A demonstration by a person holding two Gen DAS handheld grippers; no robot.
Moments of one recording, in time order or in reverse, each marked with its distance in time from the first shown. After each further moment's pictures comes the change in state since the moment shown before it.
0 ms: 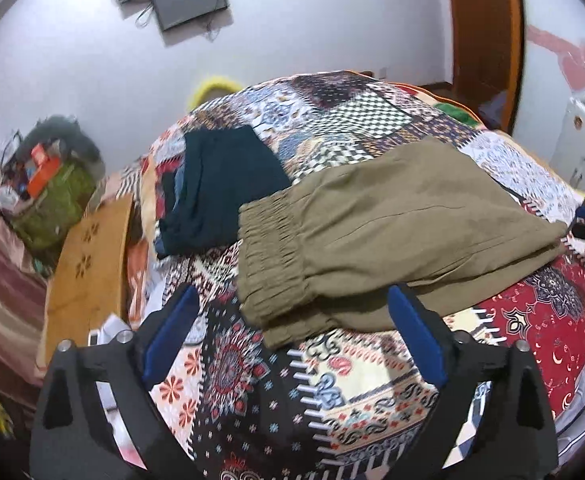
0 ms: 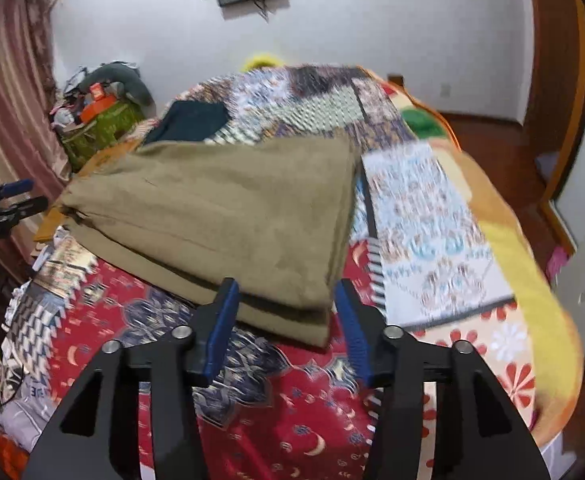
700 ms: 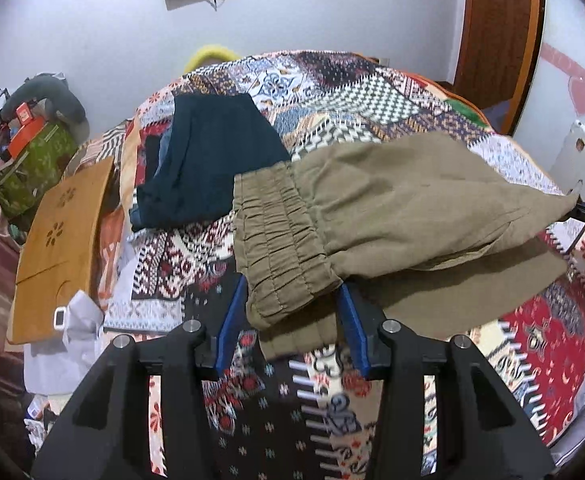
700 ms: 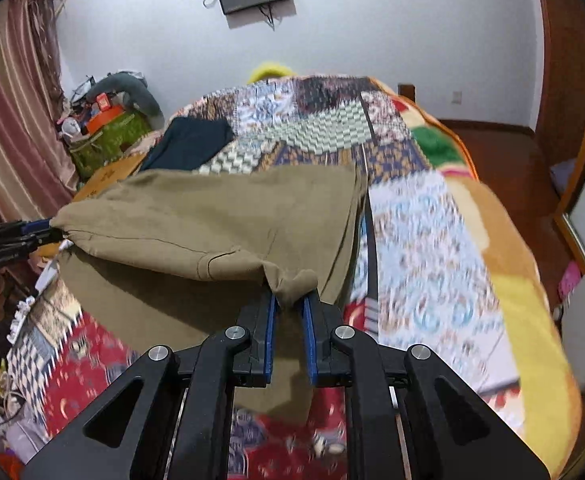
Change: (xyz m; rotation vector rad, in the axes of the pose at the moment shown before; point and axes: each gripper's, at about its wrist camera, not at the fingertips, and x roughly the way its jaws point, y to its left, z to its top) left arm 0.044 0.026 -0.008 -0.124 0.085 -0.085; right arm 0.035 -0.025 0.032 0.016 0.000 0.051
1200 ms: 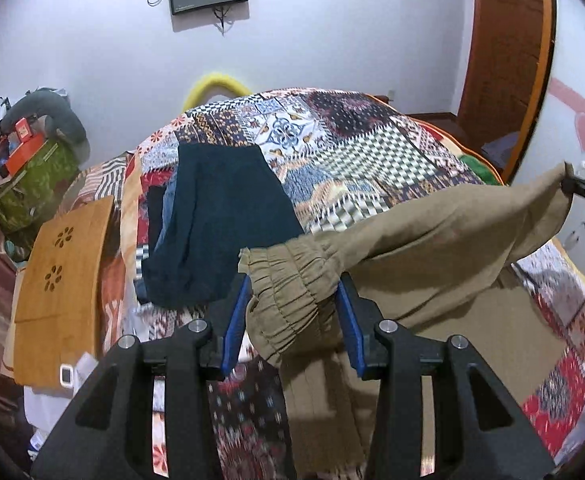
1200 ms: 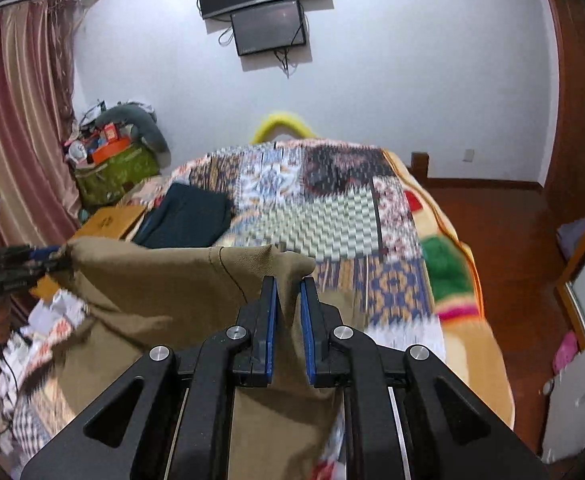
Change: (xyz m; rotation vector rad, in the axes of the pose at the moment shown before) left arm 0.008 0.028 0.087 -0.027 -0.092 -0.011; right arm 0.008 -0.001 0.120 -0.092 -0.142 0.012
